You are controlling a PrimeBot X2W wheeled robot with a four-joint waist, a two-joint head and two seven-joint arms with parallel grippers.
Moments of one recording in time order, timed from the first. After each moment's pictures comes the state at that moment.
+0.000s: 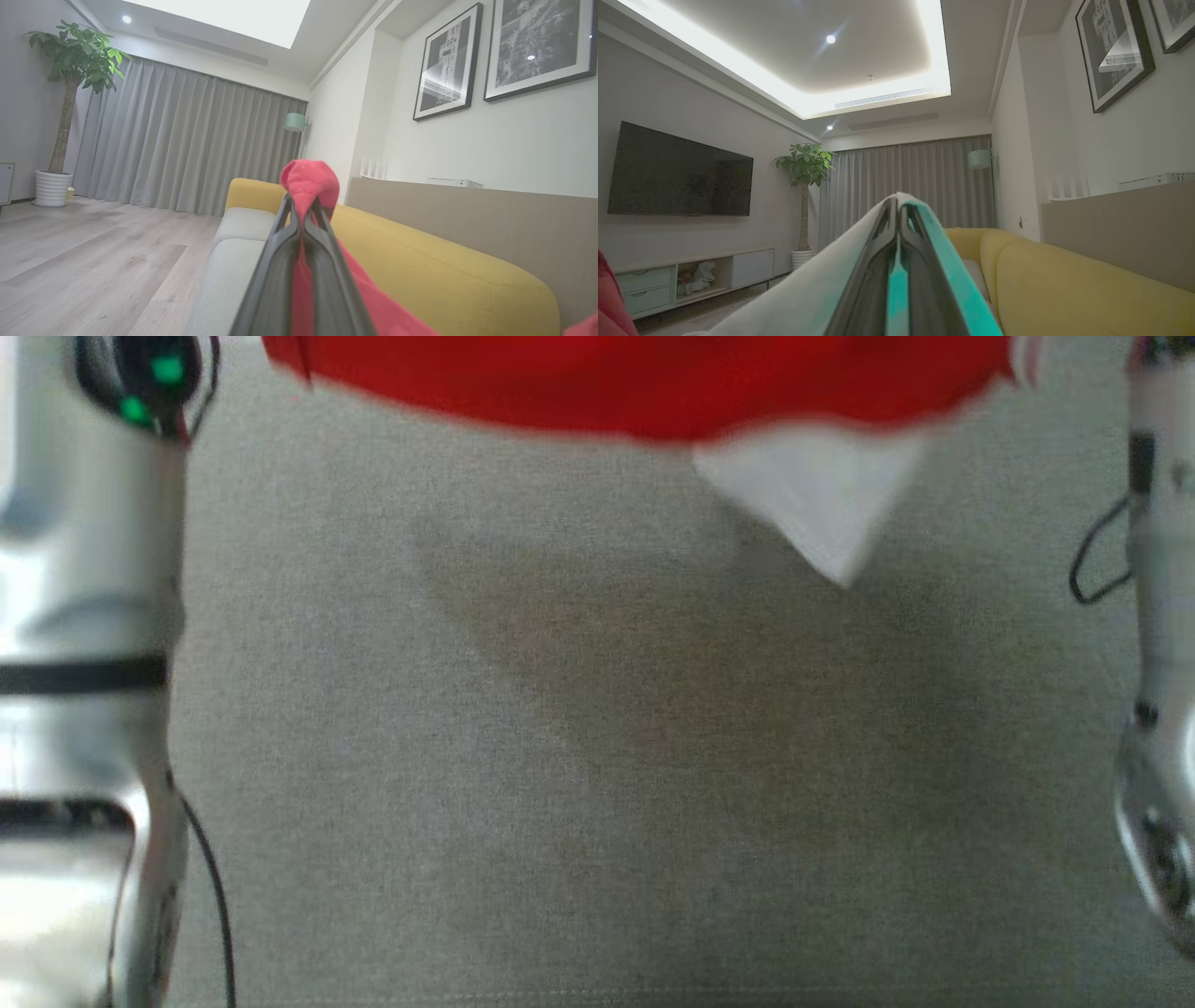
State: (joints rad) left arm -1.13 0.16 -0.20 0.55 -0.49 -0.05 -0.25; right arm -1.18 -0.15 0.15 0.43 0.30 0.12 -0.11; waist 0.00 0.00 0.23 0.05
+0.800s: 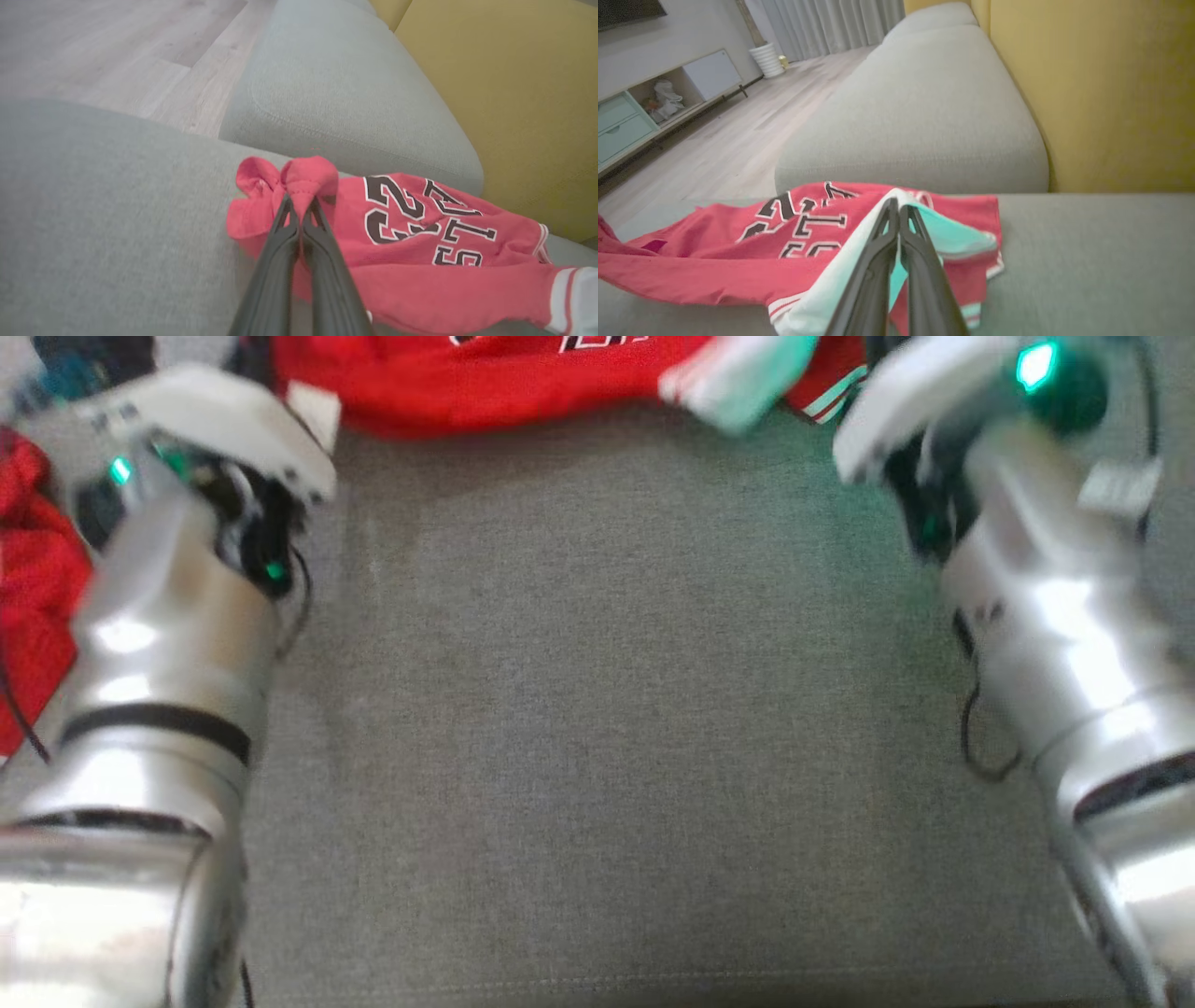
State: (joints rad) left arm -1.17 0.07 -0.17 1.29 -0.48 -0.11 -0.22; right arm -1.21 -0.08 0.45 1.18 0.50 0.12 -0.16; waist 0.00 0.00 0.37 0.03
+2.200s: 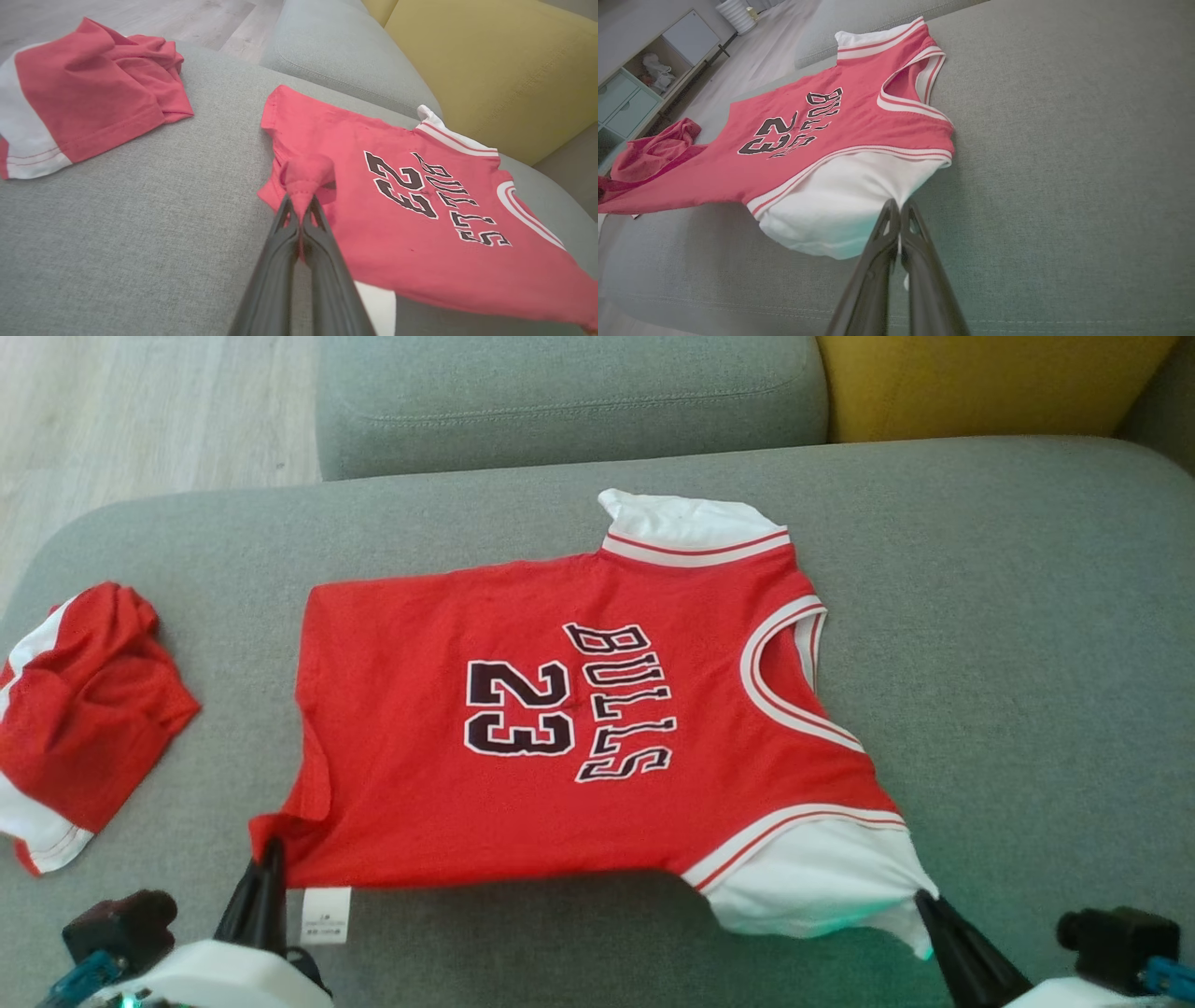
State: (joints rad) left arm 0.23 0.26 -0.18 -0.07 -0.60 0.19 -0.03; right arm 0.43 -0.04 0.04 -0.33 0.37 0.12 0.42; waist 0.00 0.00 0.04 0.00
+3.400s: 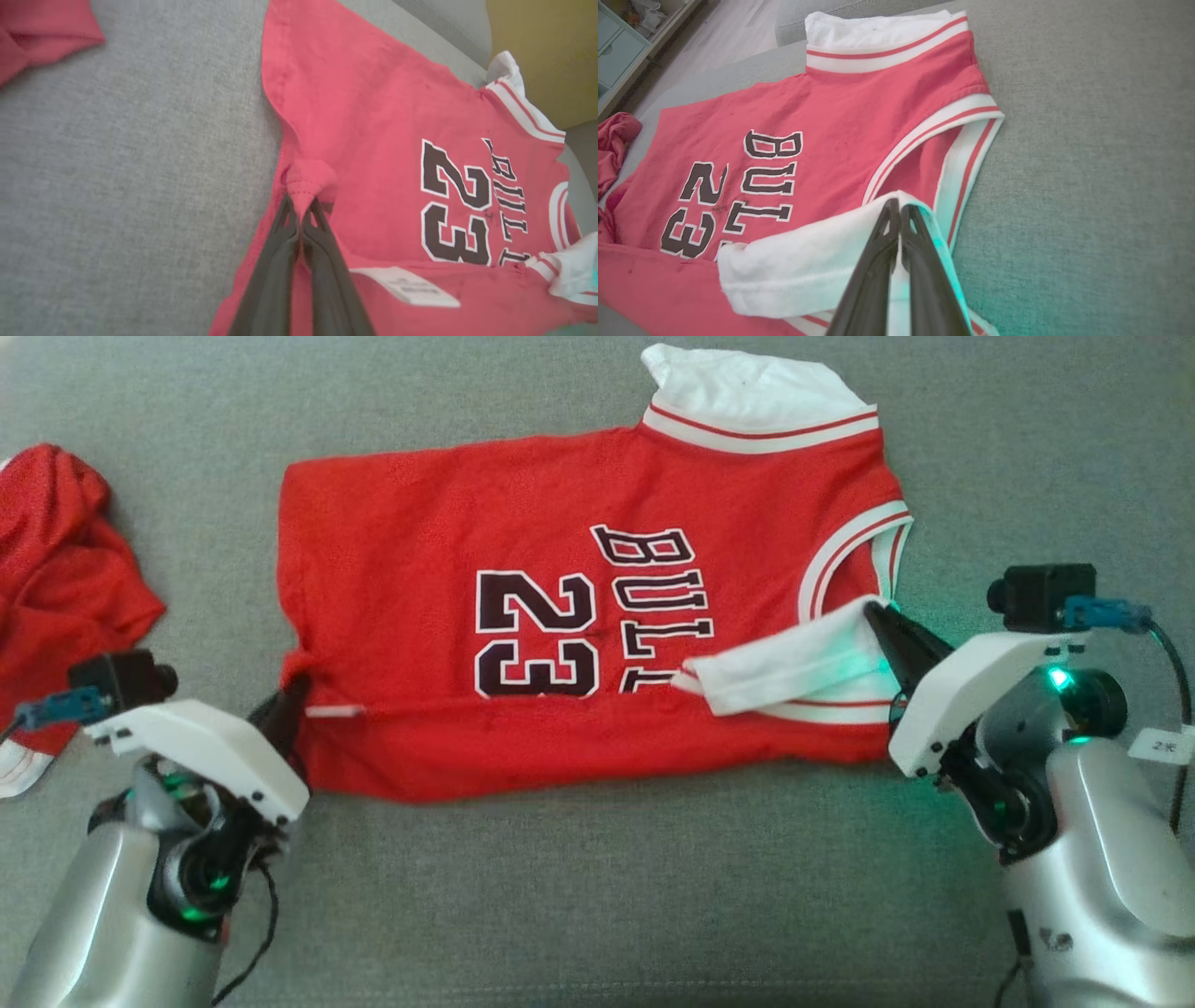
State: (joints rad) left arm -0.24 0.30 -0.21 0.21 -0.81 0.09 0.36; right arm -0.32 -0.13 0.11 0.19 0.40 0.12 0.52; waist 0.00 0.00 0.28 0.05
